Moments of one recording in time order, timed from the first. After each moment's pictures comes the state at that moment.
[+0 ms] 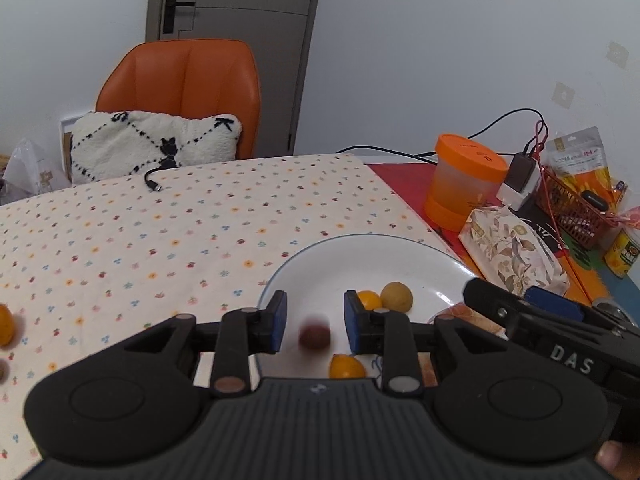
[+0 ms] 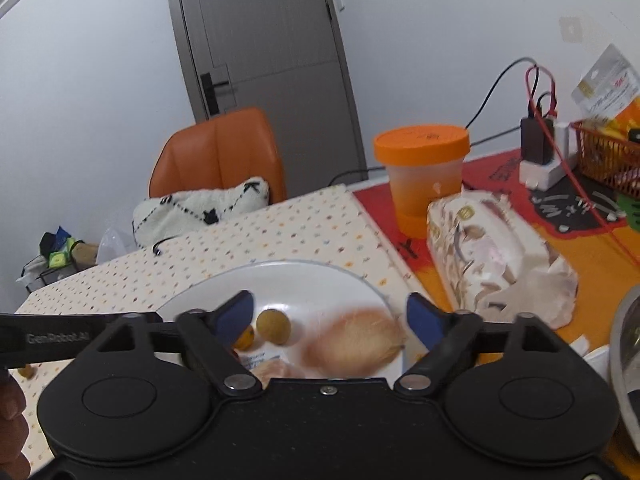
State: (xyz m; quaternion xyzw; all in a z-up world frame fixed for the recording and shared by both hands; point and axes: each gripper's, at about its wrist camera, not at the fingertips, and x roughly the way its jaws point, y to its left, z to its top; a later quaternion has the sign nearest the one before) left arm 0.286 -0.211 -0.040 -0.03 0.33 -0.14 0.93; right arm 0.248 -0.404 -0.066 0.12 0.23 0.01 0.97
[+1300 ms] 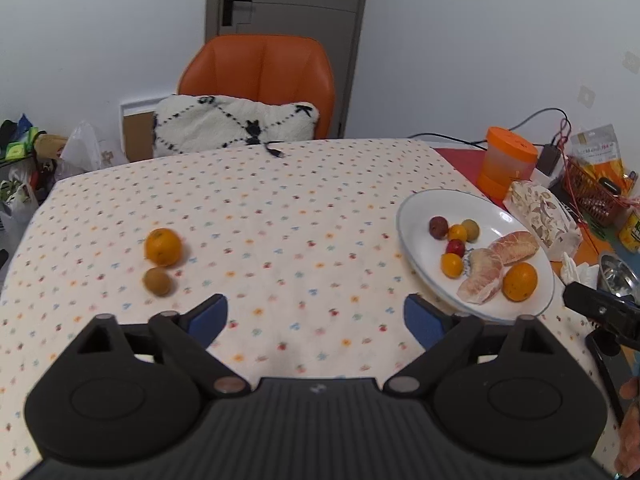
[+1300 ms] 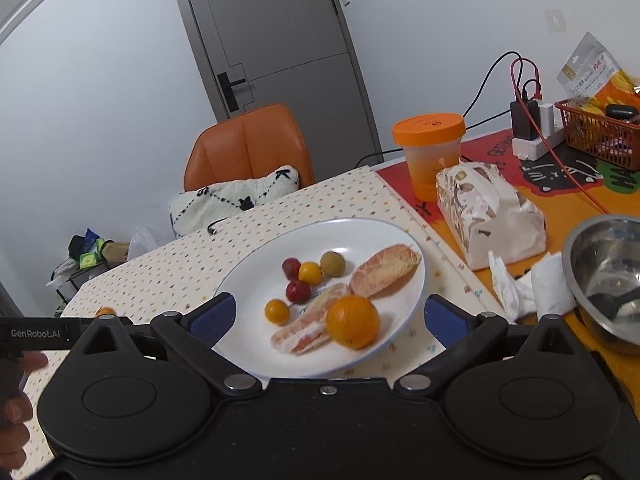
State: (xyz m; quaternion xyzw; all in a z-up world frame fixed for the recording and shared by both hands) left arm 0.187 -0.088 -0.015 -0.02 0.35 -0.08 0.93; right arm 0.155 -0.382 -0.041 0.17 0.25 0.04 0.95
